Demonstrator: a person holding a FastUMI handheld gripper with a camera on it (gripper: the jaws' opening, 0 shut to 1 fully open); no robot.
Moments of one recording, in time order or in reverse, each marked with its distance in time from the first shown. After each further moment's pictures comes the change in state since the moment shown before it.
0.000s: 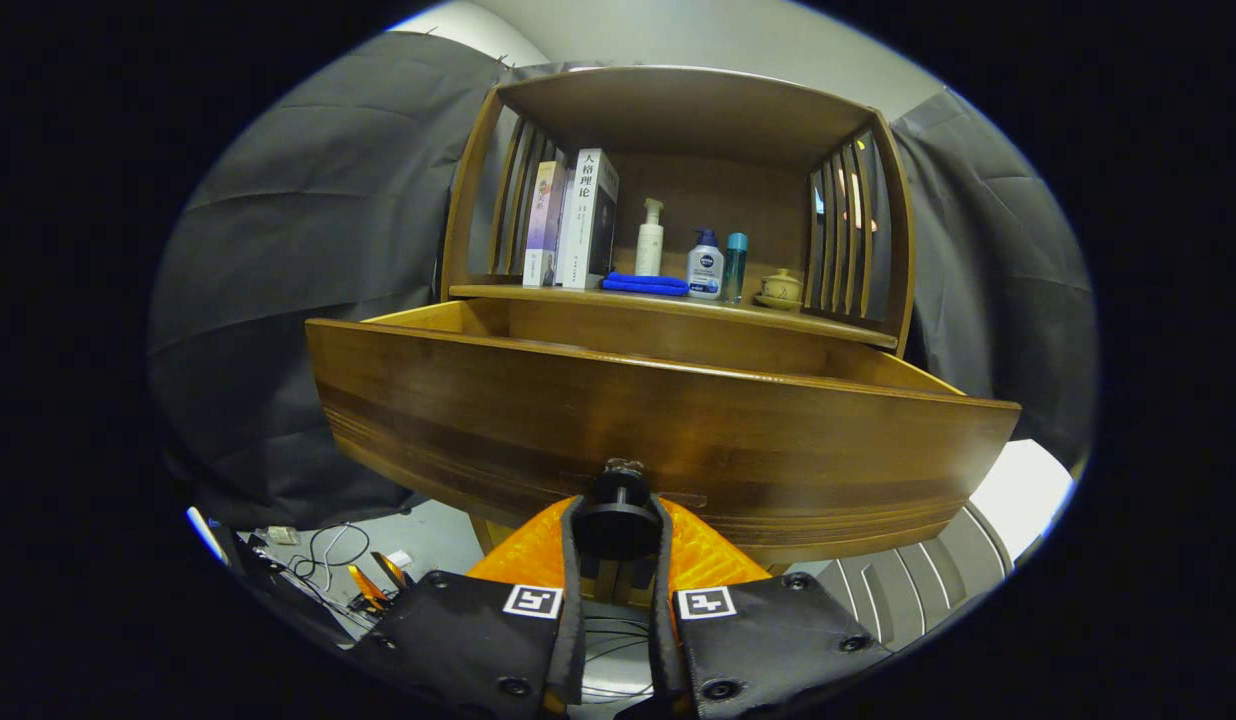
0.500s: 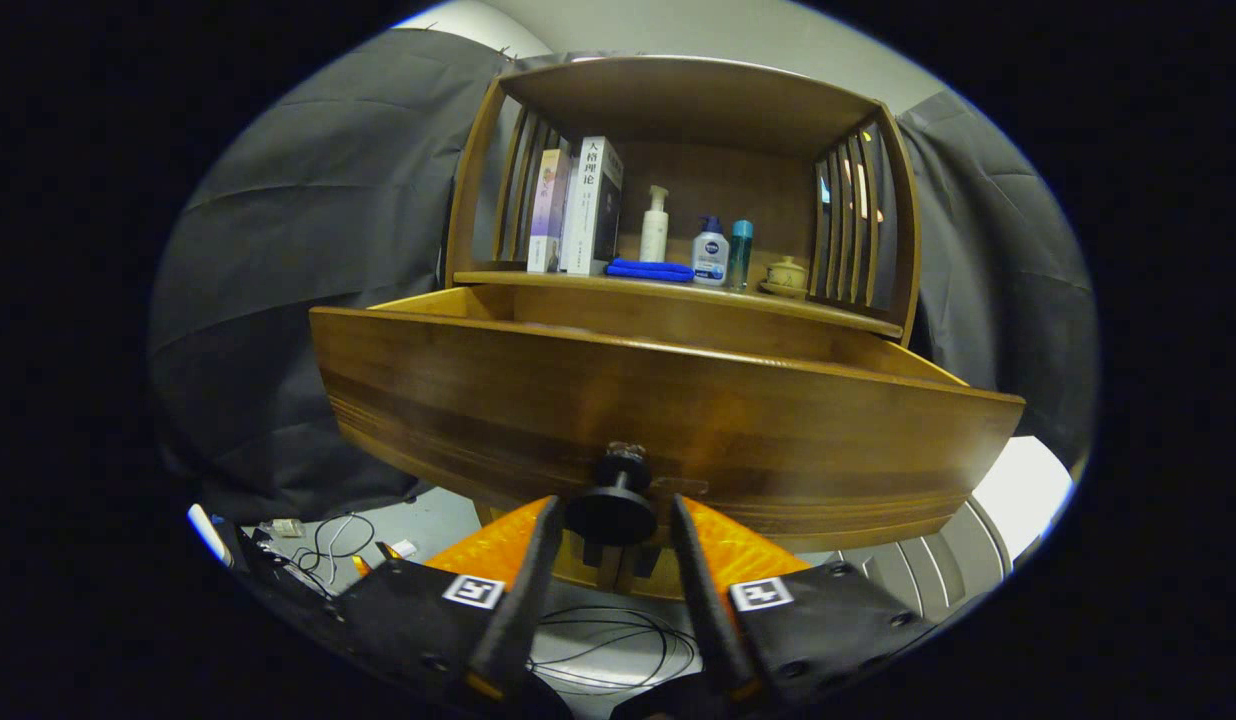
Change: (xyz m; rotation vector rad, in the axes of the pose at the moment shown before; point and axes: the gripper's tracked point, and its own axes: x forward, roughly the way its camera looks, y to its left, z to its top) arm -0.006 -0.005 -0.011 0.005 0.056 0.011
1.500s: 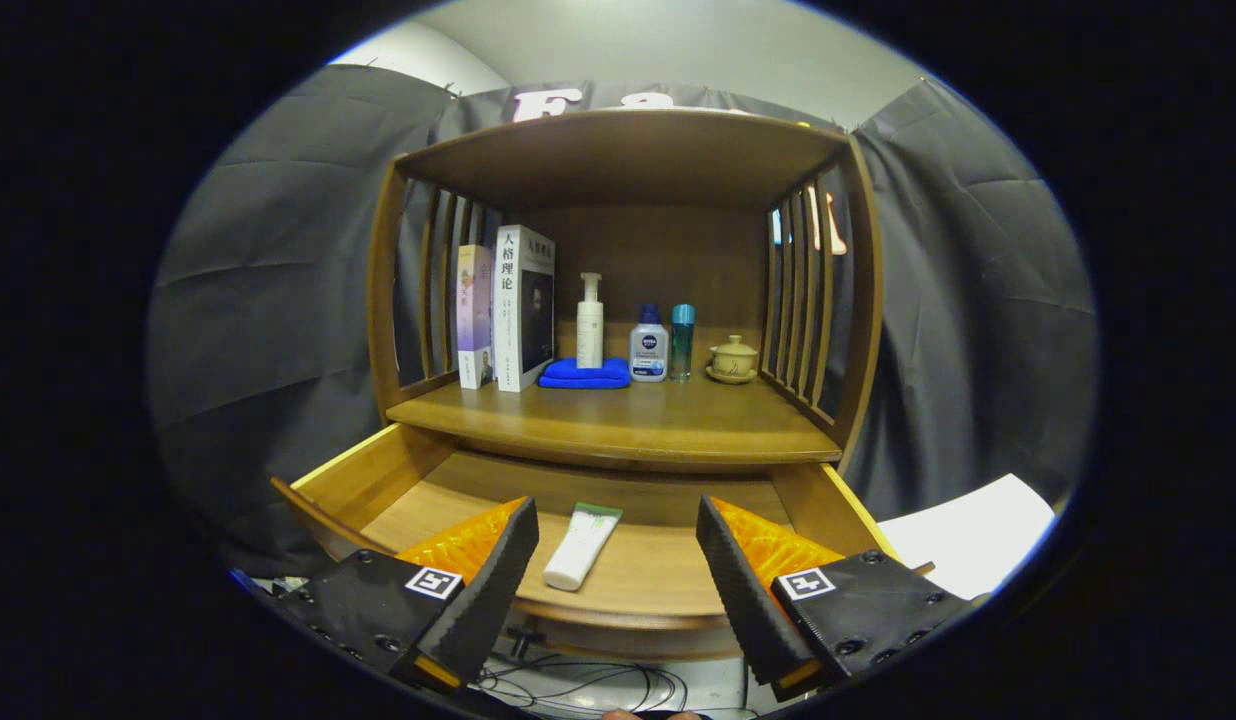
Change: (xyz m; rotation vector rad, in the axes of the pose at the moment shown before) arm 0.019 -0.072 0.161 0.093 -0.074 -0.036
